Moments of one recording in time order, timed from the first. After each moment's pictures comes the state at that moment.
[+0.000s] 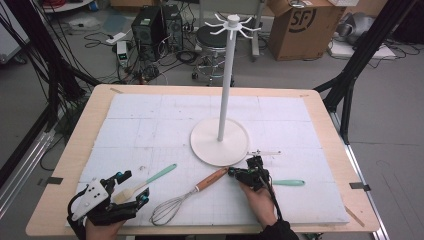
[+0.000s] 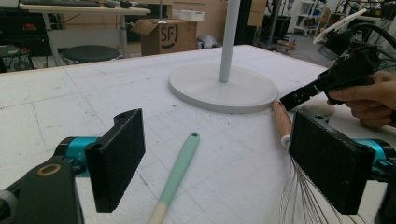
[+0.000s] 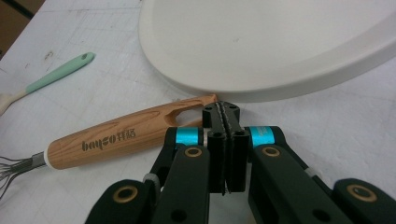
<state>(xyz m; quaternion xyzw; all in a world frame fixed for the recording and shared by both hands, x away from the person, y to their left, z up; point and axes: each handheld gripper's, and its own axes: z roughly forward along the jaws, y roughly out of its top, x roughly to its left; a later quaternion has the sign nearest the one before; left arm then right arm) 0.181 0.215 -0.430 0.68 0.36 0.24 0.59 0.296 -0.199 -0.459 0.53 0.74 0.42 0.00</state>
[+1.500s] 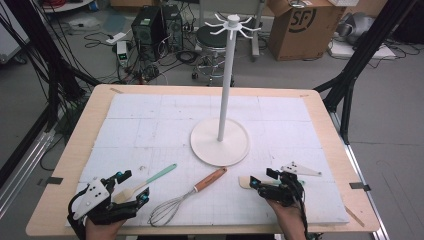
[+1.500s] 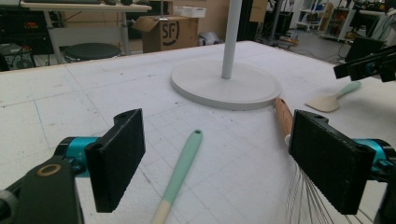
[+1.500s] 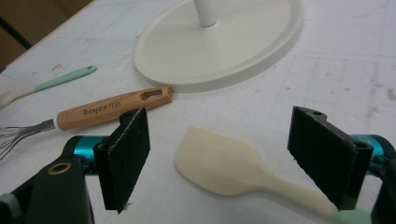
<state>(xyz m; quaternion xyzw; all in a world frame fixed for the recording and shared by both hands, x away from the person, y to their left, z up) 0.183 0.214 -0.432 0.68 0.36 0.25 0.59 0.239 -0.273 -0.435 0.50 0.71 0.48 0.11</state>
